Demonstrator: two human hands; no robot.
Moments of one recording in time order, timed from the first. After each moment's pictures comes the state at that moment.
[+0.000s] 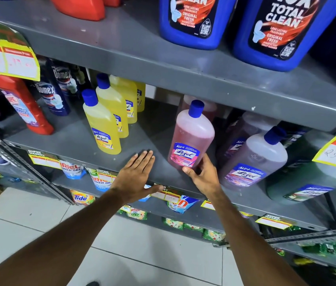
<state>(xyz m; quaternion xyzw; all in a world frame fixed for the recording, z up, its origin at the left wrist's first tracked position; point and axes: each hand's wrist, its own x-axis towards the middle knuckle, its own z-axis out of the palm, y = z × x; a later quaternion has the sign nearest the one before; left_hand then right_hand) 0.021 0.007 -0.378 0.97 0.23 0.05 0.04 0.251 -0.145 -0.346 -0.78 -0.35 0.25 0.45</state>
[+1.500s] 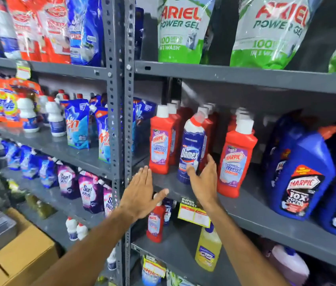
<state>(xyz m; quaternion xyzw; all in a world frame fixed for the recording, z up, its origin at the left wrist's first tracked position) -0.250 0.204 -0.009 0.88 0.44 0.17 0.02 -0.038 0.134 0.035 -0.66 -0.46 0.05 0.59</state>
